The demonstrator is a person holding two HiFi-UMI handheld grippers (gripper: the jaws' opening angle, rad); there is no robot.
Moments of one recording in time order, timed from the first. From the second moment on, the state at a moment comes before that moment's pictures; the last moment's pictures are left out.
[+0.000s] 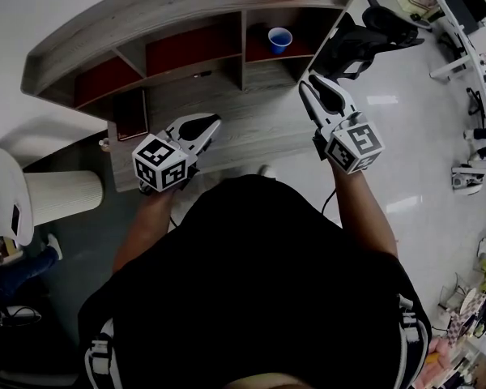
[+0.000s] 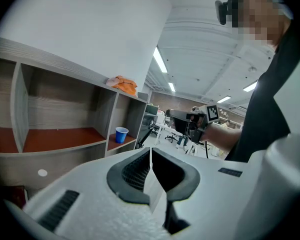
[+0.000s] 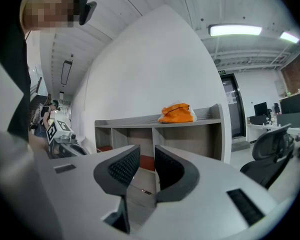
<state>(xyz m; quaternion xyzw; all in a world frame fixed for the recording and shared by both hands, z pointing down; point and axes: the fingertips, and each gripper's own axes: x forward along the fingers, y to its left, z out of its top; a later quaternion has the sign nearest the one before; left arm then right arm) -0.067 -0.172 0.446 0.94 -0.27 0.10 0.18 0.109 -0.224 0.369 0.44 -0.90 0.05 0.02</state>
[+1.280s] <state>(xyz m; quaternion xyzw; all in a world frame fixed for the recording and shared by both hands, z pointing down) -0.057 -0.176 0.450 0.95 -0.25 0.10 0.19 0.119 -0.208 0.399 0.46 -0.88 0.09 0.05</state>
